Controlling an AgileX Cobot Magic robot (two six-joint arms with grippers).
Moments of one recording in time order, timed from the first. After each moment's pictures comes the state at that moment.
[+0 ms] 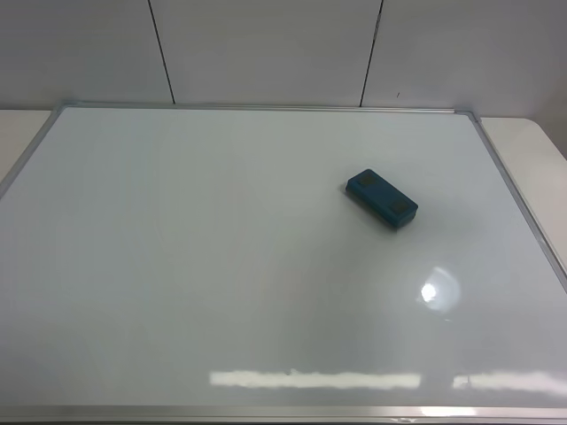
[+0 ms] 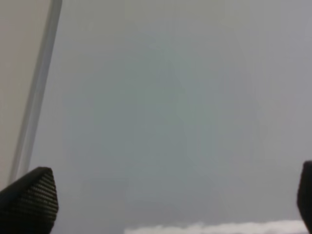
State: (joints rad) left arm 0.02 0.00 -0.50 -0.09 1.06 0.04; right arm -0.15 0.96 -0.97 -0.11 0.94 -0.08
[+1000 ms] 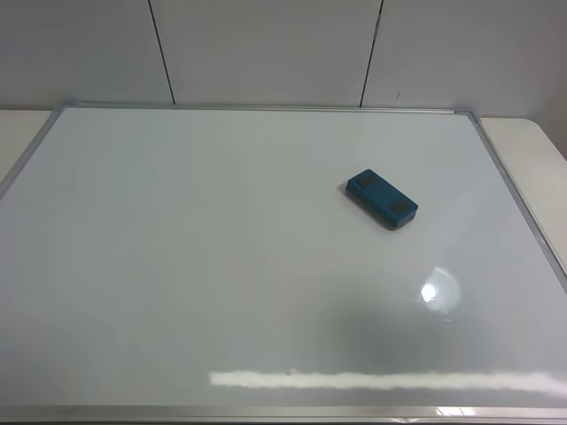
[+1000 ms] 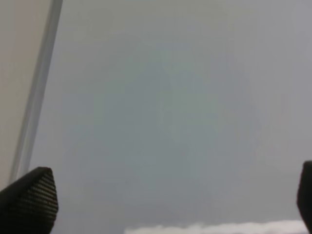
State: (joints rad) left arm 0.02 0.00 -0.50 -0.09 1.06 0.04; right arm -0.10 0.16 -0.73 0.04 1.12 -0.09
